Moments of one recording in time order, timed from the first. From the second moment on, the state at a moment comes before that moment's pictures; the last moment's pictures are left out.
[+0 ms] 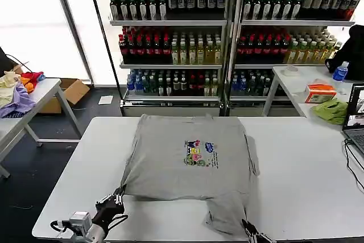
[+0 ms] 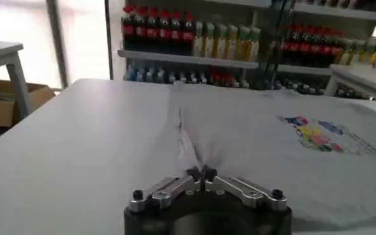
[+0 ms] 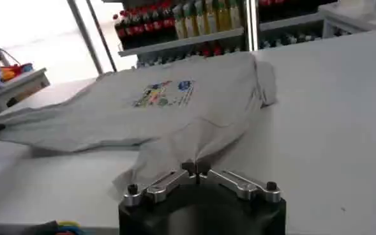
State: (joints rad) left arm 1.67 -1.23 -0.55 -2.21 -0.45 0.47 -0.10; right arm -2.09 1.27 0.59 2.36 0.42 -0.21 -0.09
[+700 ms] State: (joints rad) left arm 1.80 -1.17 -0.63 -2.27 -0.50 0.54 -0.06; right arm -2.04 1.23 0.60 2.34 0.52 -0.11 -0.07
